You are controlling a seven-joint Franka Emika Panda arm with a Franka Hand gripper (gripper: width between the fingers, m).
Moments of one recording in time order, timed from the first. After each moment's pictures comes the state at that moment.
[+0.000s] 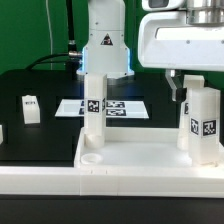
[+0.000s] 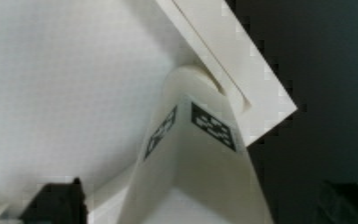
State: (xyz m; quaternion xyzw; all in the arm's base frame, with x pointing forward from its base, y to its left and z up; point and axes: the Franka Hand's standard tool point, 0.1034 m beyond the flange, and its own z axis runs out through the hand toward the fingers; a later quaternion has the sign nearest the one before) arm 0.632 0.097 0.114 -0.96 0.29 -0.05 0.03
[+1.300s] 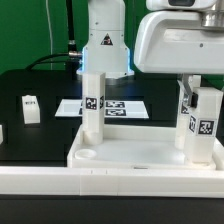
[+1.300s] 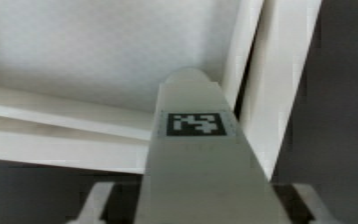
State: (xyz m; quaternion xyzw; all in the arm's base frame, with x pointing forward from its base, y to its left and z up) arm 0.629 0.098 0.109 -1.00 -0.03 -0.05 -0.01
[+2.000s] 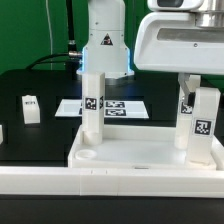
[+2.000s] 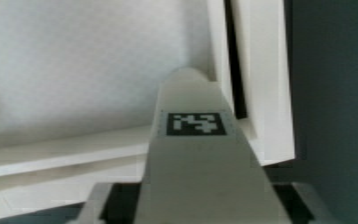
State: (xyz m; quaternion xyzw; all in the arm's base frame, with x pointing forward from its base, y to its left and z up) arm 0.629 0.098 0.108 -0.98 0.19 -0.05 0.01
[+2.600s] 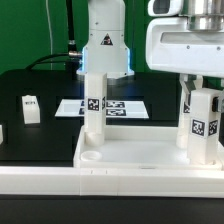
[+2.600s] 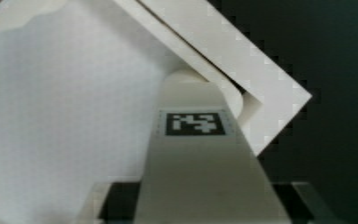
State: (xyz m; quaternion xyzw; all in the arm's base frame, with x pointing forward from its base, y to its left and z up) arm 0.627 0.102 0.106 -0.84 0.53 -0.03 0.05
